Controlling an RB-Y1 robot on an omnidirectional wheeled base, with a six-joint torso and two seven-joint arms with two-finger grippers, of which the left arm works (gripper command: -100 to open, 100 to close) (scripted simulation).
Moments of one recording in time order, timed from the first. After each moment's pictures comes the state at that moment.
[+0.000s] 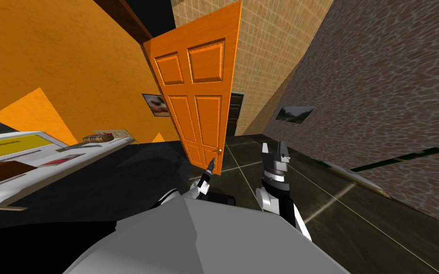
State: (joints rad) arm -0.28 0.00 -0.37 -0.46 0.26 -0.86 -0.07
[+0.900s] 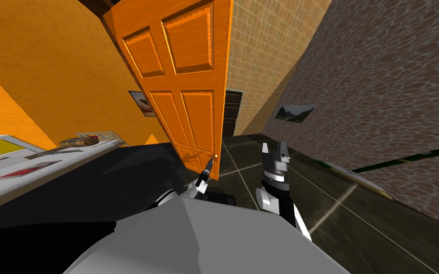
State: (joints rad) arm -0.26 0.04 -0.36 -0.49 0.27 -0.85 -0.08
